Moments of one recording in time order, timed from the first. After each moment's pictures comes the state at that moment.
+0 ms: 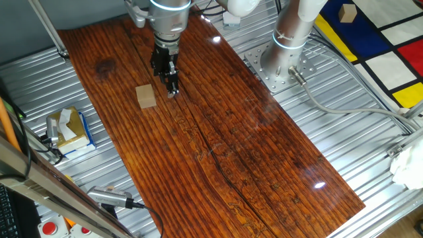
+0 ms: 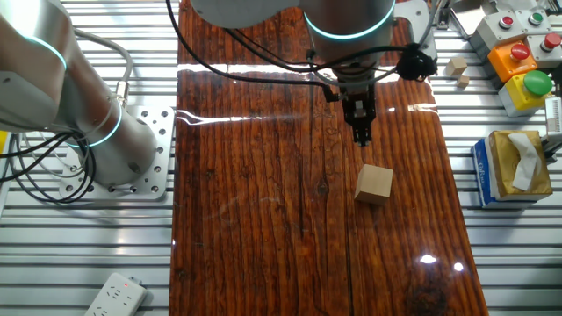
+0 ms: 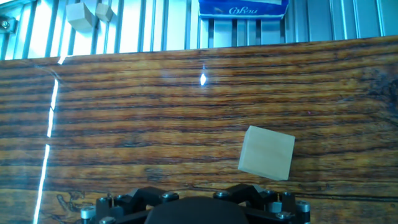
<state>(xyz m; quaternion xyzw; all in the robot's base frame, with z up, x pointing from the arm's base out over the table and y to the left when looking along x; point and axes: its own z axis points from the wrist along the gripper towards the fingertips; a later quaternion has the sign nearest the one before) 0.500 0.000 0.170 -0.02 0.99 0.03 0.11</state>
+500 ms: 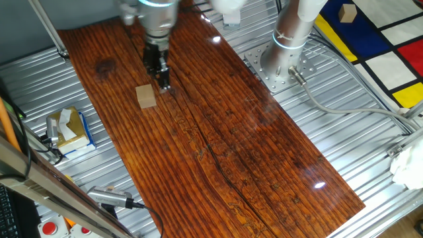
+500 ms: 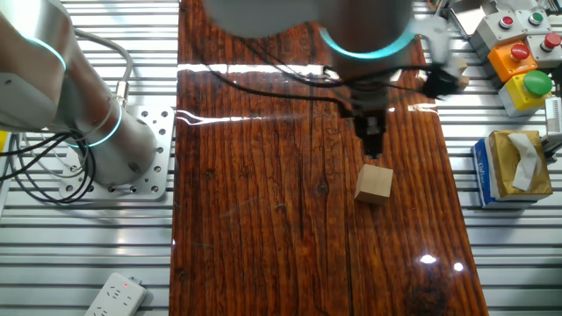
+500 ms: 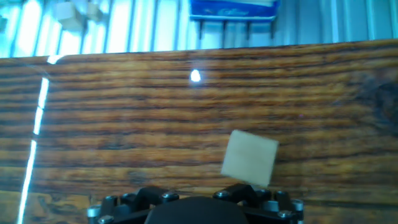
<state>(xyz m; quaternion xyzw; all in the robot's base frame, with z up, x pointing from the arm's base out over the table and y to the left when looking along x) 0.521 -0.024 0.167 -0.04 1.00 0.03 0.07</state>
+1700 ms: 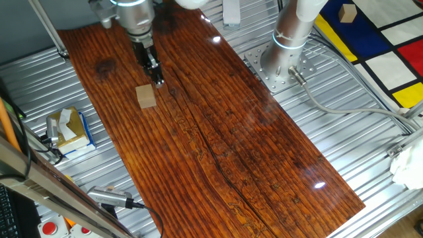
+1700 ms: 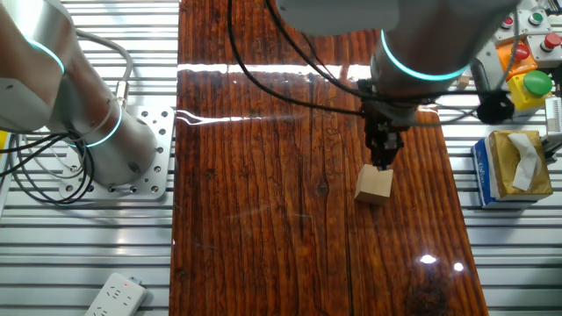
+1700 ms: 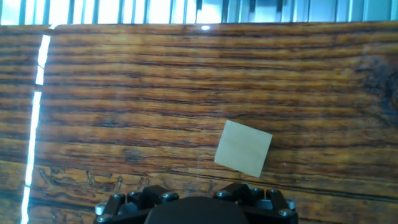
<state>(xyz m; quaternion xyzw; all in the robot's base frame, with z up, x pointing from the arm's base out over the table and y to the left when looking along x) 0.520 -0.047 0.170 -0.06 1.00 0.05 0.00</state>
